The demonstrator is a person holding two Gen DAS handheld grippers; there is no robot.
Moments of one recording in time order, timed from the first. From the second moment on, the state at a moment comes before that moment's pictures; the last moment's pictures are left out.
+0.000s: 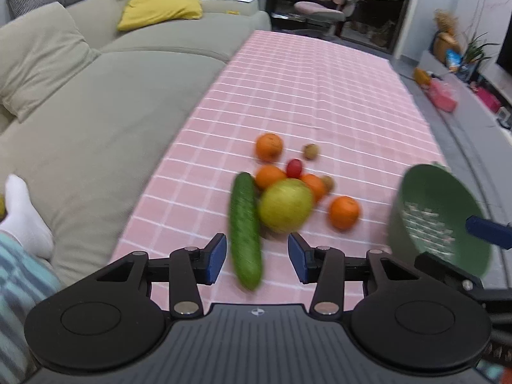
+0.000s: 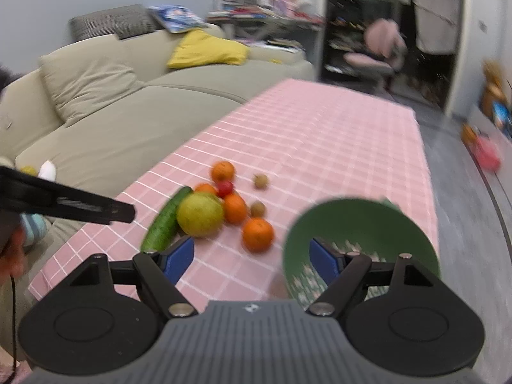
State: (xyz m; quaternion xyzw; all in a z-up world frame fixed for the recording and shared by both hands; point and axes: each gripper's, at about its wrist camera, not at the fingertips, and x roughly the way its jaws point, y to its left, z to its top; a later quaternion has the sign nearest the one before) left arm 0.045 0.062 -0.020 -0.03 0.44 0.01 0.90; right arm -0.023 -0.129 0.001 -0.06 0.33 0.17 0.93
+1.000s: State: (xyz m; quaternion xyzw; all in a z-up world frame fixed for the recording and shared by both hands) left arm 0.113 0.129 -0.101 -0.20 0.54 0.00 0.82; right arm 0.088 -0.016 -0.089 -0.23 0.38 0.30 0.85
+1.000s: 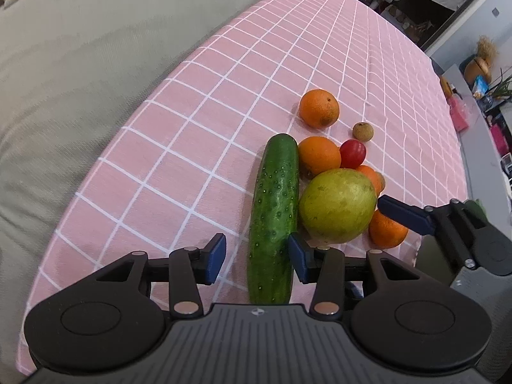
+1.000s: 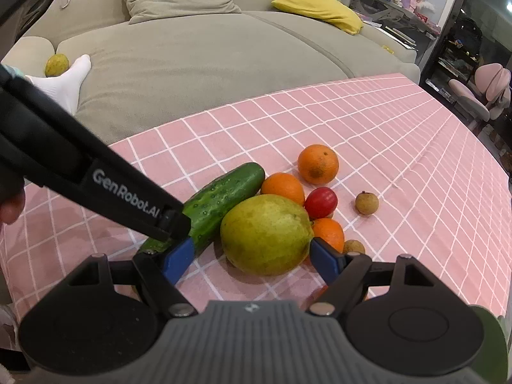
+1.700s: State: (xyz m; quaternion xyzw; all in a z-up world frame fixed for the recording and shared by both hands) left arm 0.128 0.126 -0.116 -0.22 0.55 0.00 0.81; right arm 0.096 -0.014 -0.102 -0.25 0.34 0.29 0.86
